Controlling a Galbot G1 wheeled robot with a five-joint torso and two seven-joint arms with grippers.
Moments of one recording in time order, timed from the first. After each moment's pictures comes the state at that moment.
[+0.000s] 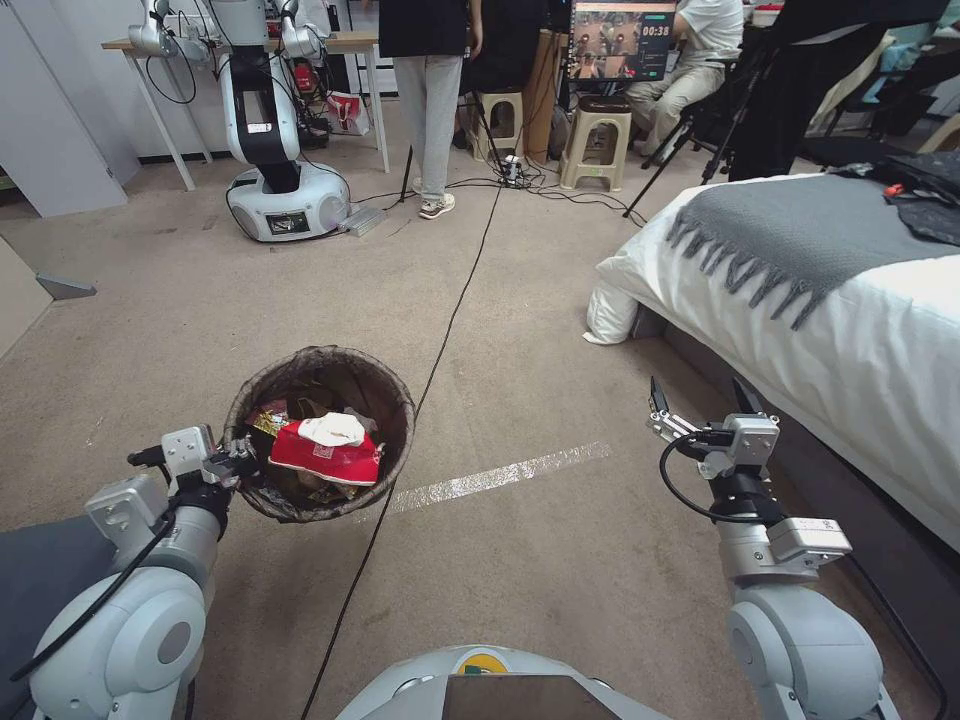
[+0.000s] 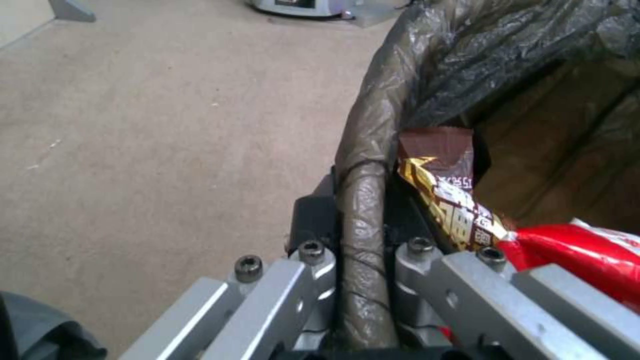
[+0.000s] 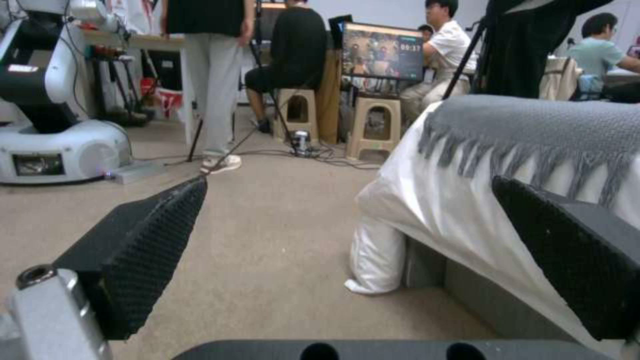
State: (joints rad) left arm 1.63 -1.34 -0.86 -2.50 -0.68 0.68 -0.42; right arm -1.69 1.36 0.72 2.36 0.21 -0.04 0.08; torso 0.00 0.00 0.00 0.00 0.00
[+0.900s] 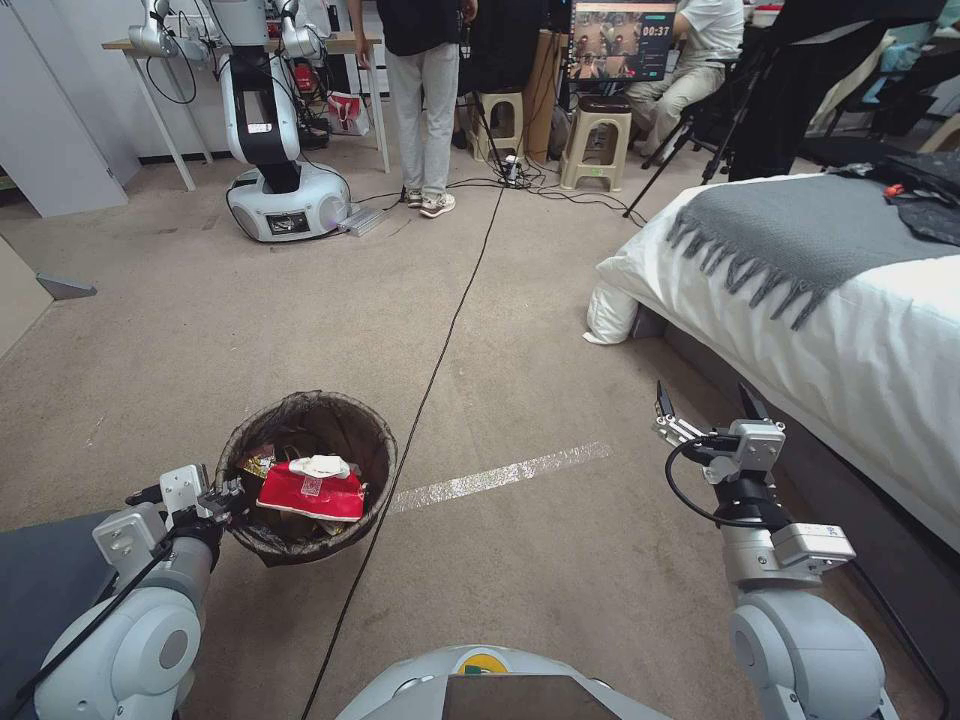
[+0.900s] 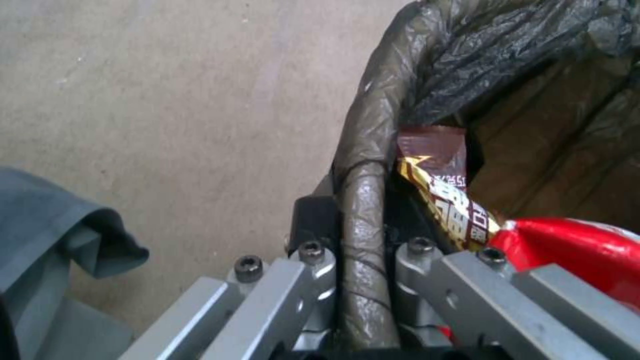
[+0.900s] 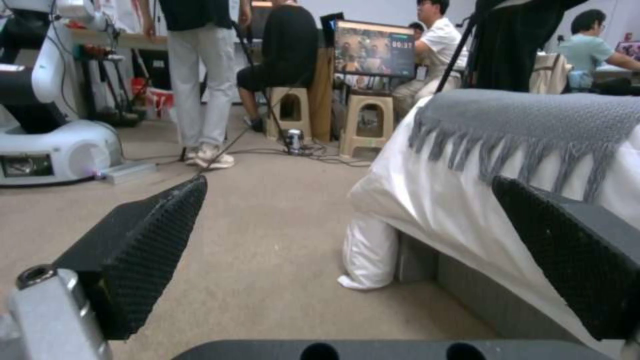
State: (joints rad) left arm 1.71 -1.40 -0.89 -2.40 -0.63 0.70 -0.36; right arm -1.70 1.38 0.74 2.34 0.21 -0.01 0.07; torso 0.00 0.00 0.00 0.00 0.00
